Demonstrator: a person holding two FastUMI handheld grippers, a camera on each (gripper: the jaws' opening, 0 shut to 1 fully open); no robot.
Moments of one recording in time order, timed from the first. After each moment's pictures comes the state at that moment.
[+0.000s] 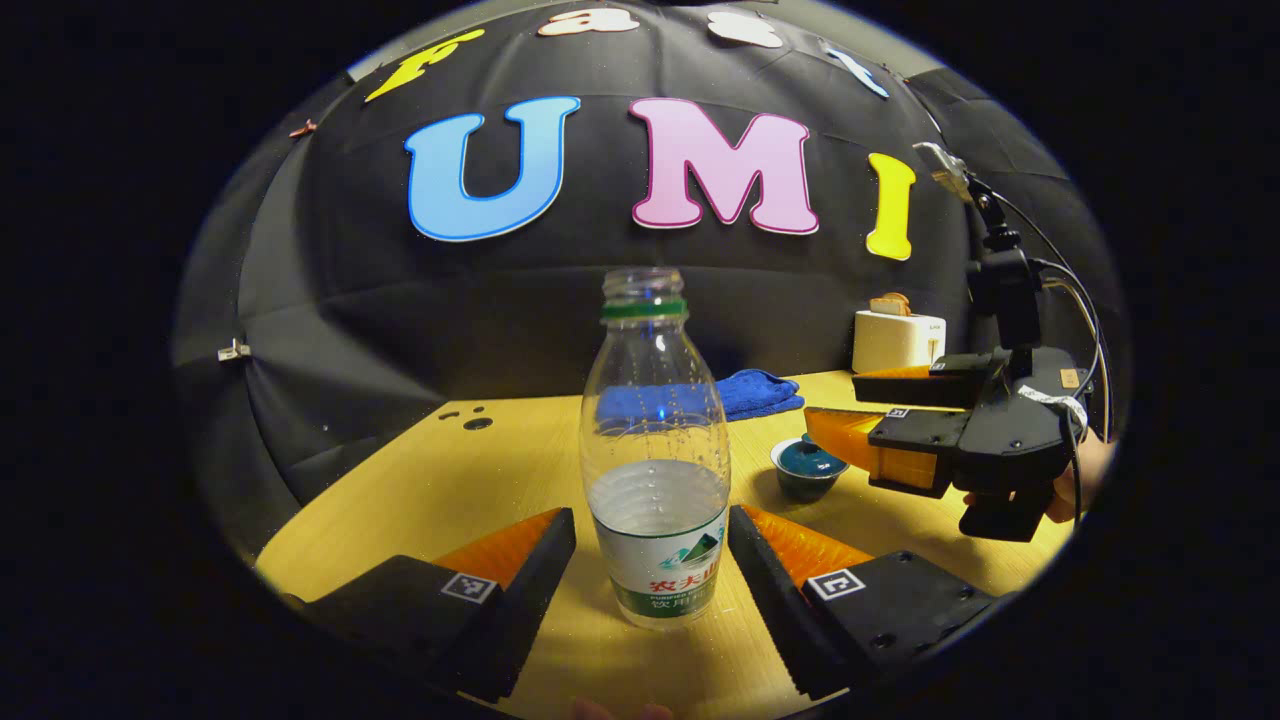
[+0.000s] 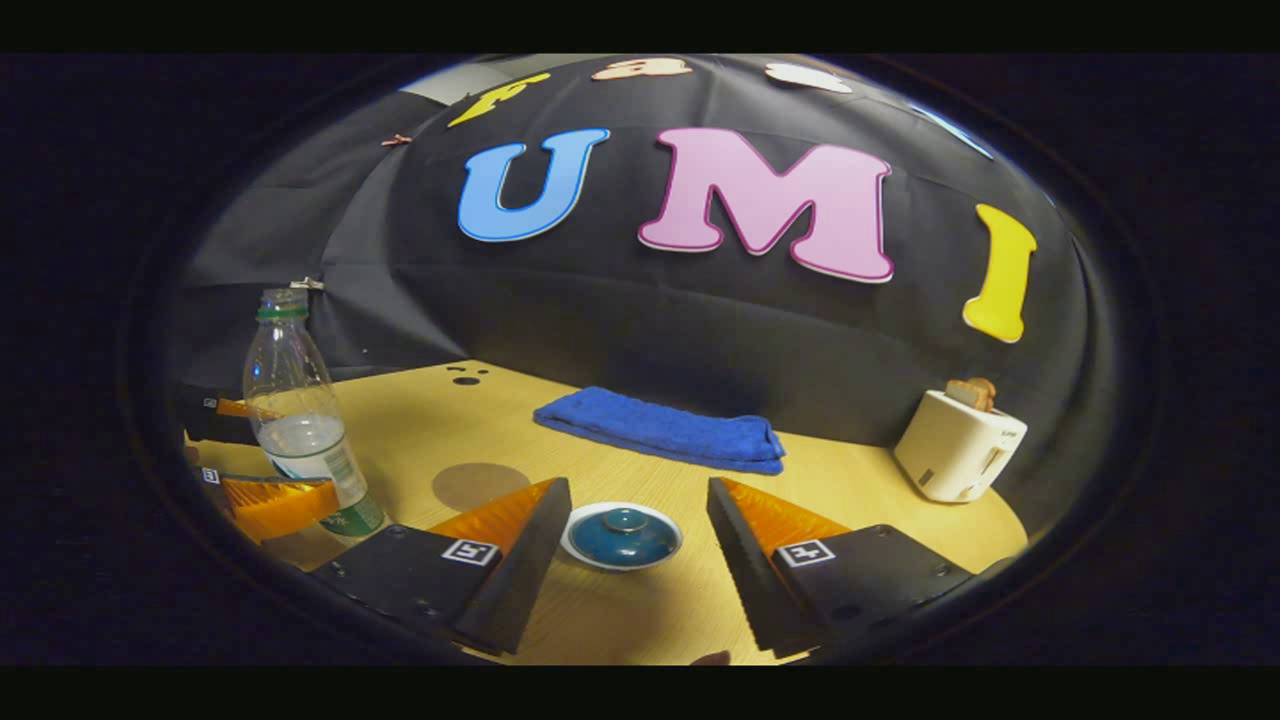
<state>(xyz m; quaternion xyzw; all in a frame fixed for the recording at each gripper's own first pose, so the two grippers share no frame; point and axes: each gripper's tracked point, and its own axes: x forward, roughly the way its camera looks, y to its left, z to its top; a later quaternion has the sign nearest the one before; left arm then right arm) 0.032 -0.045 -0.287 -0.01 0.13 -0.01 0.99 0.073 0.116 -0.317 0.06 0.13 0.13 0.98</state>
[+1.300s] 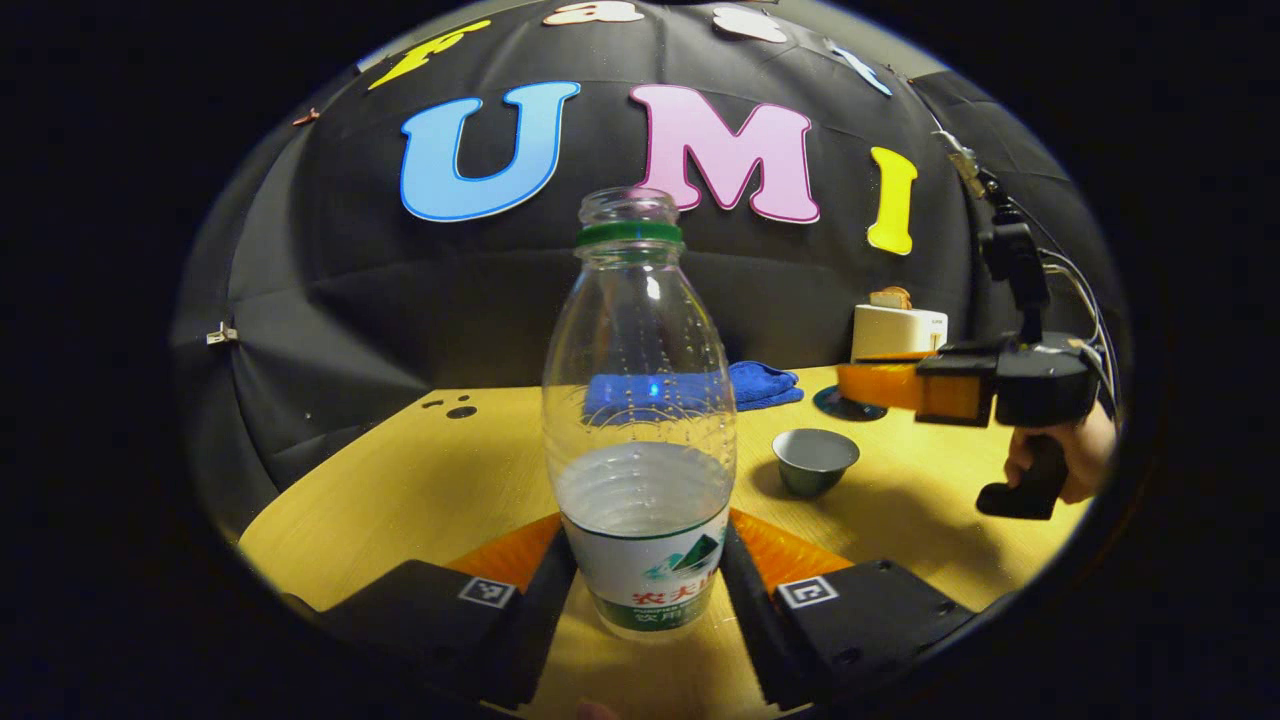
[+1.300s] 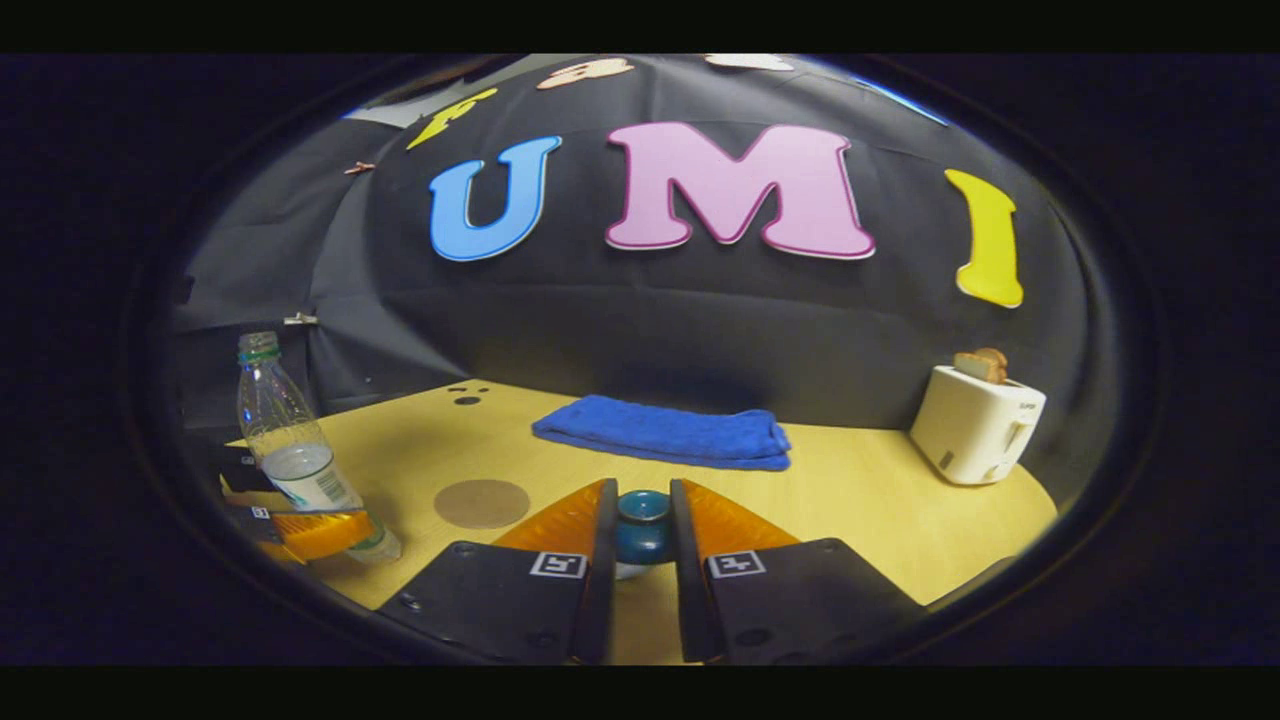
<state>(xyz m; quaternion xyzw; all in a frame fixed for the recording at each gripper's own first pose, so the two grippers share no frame) 0.051 -0.050 -0.305 -0.01 0.13 -0.02 0.99 0.082 0.075 -0.300 0.11 0.11 0.12 0.98</state>
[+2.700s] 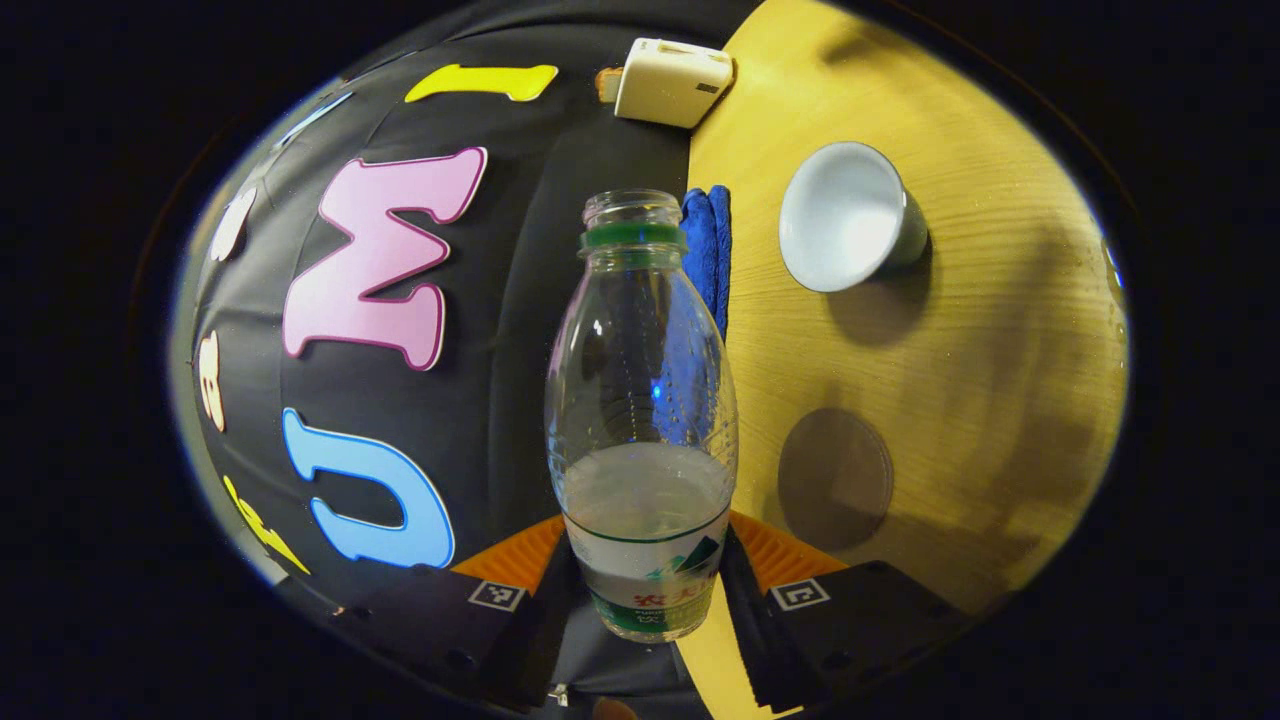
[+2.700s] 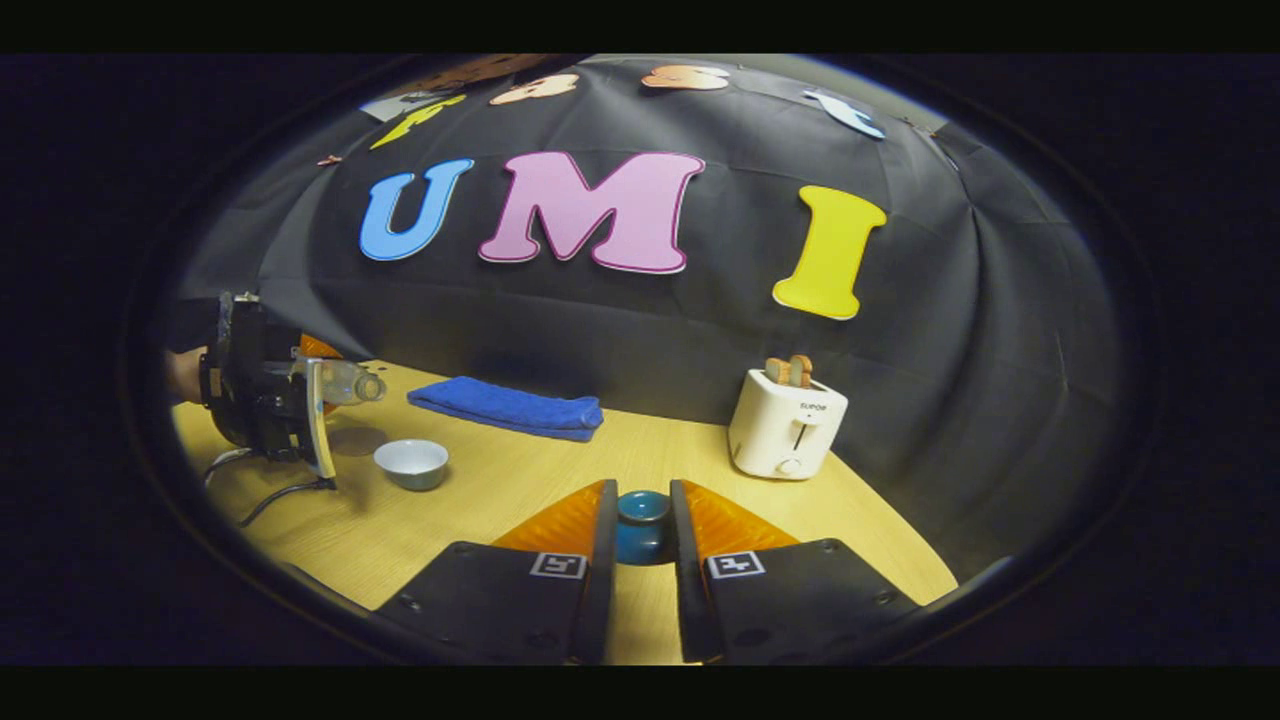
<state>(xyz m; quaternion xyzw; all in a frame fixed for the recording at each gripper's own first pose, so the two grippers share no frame) 0.161 -0.031 -0.294 0.65 0.16 -0.01 0.75 -0.007 -0.102 -0.331 0.06 0.12 0.01 0.99</state>
